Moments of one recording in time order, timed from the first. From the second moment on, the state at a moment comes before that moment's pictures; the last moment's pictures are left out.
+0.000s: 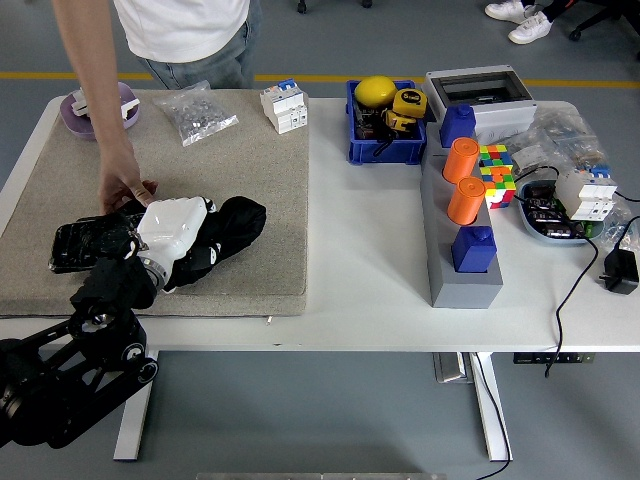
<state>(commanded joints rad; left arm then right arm) -0.42 0.35 -0.74 -1.39 2.11 0.15 0.60 0.04 -0.39 0.89 0.31 -0.45 0.11 -0.27</state>
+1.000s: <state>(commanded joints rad) -0.33 0.39 -0.97 -1.30 2.09 0.17 0.60 0.04 -0.39 0.90 0.31 -0.45 0.11 -0.27</state>
